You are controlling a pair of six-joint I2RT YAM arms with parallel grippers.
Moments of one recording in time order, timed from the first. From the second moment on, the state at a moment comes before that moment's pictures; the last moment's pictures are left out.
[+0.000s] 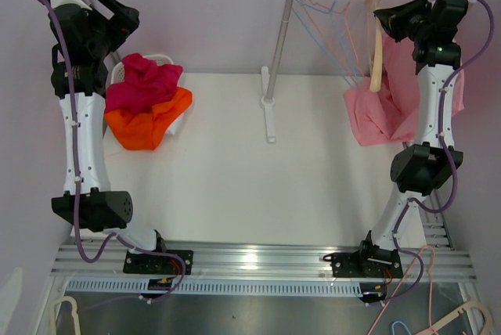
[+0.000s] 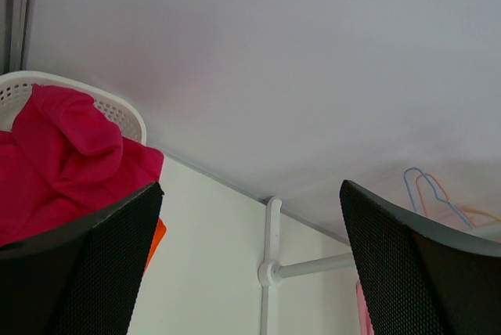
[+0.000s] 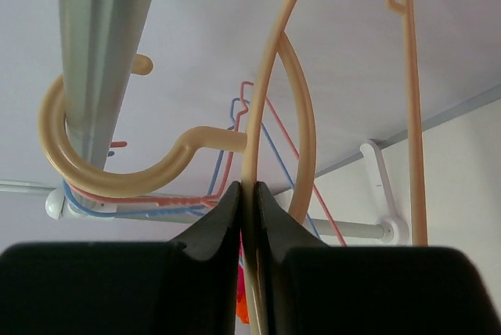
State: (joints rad) left arm 0.14 1.58 2.02 -0.52 0.08 -0.62; right arm -0.19 2.00 2.34 -0.48 -0.44 1.05
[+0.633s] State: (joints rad) left arm 0.01 1.50 2.00 -0.57 -0.02 -0.53; right arm -0.17 1.85 2.40 -0.70 -0.16 0.66
